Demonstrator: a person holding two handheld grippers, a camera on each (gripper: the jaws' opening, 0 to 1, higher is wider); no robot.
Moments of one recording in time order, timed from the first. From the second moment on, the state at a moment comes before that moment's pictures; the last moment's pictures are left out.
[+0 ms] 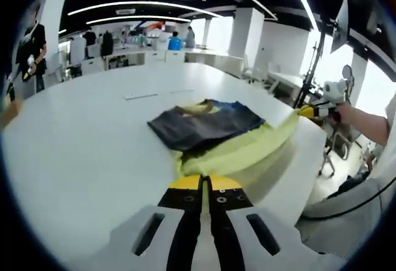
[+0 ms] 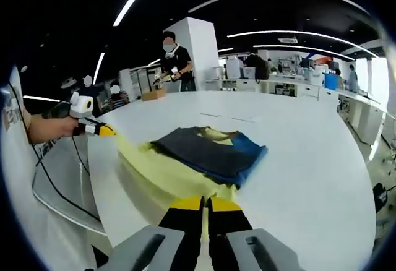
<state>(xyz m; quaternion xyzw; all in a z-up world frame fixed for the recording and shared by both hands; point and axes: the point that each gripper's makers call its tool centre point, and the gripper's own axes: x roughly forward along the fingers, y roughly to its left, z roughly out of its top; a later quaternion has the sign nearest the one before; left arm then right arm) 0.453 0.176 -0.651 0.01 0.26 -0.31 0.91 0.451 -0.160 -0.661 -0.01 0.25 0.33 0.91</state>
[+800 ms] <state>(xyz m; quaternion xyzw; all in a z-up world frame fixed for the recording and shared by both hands) 0.511 0.179 -0.640 0.01 0.23 -0.28 0.93 0.496 -0.164 -0.646 -0.01 0.23 0.31 0.92</state>
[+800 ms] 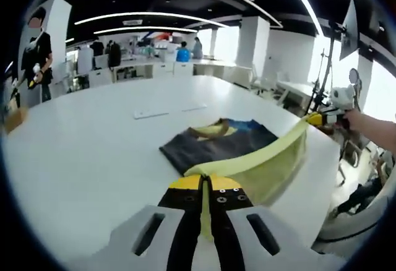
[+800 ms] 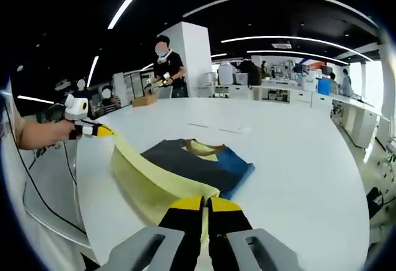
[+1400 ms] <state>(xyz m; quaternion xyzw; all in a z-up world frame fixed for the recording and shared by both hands) 0.545 0.179 -0.628 0.03 0.21 -0.27 0.94 0.530 -0.166 -0.632 -0.01 0.21 0.30 0.93</state>
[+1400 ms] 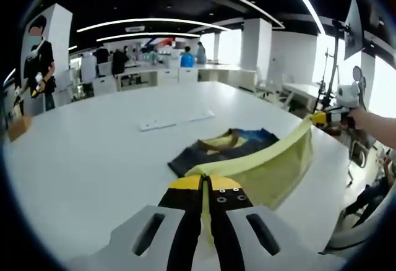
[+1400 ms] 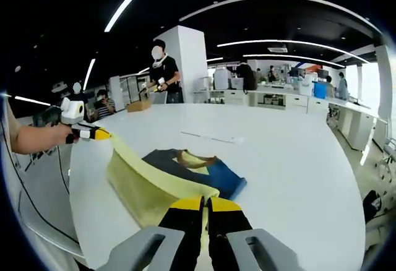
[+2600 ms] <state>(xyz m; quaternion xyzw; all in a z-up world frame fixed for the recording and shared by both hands) 0.594 0.181 -0.625 0.03 0.20 -0.23 0.95 0.596 -0.162 -0.626 -0.05 0.20 0.28 0.94</state>
